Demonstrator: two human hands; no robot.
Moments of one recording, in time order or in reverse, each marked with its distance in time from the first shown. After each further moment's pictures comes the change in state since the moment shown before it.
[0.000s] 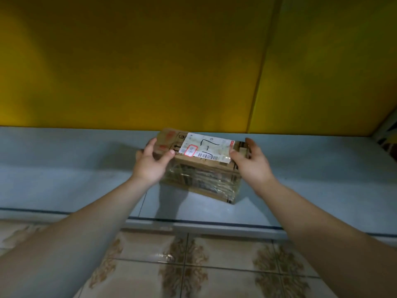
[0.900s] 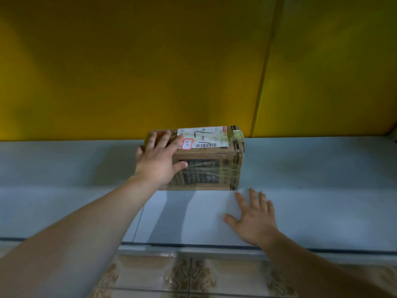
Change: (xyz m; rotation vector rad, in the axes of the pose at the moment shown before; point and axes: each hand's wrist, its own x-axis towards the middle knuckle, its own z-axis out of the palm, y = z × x) left_hand 0.062 0.015 0.024 0.850 -0.014 0.475; right_hand -0.002 0.105 0.035 -1.044 -0.340 0.012
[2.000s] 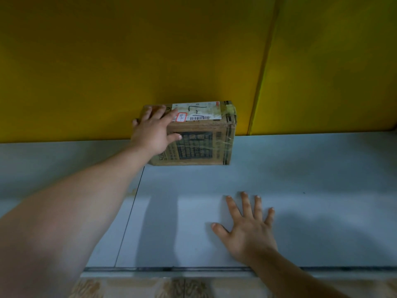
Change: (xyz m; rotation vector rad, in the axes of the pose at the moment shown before) left_hand 0.113 -0.009 0.017 -0.017 0.094 0.084; right_hand 0.017 -0.013 0.018 -0.050 0.053 0.035
